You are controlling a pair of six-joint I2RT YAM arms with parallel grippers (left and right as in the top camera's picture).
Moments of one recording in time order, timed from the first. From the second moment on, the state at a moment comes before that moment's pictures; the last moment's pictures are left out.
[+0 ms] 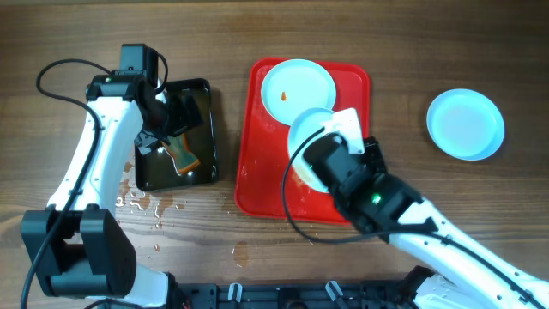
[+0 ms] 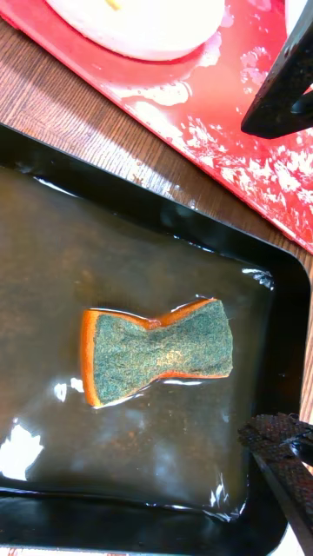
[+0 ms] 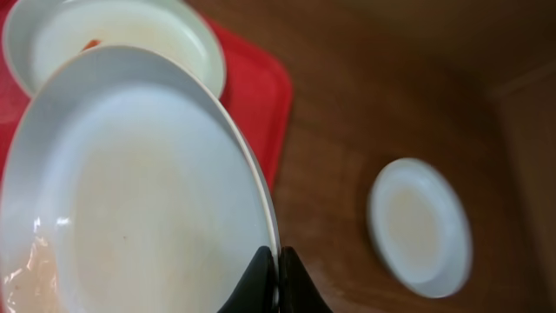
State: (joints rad) left arm -0.02 1.68 1.34 -1.05 0.13 -0.49; right arm 0.80 1.23 0.91 -0.67 0.82 0.23
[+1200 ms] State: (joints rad) left arm -0.02 1.68 1.34 -1.05 0.13 -0.49; right arm 0.99 1.23 0.91 -0.46 1.19 -0.25
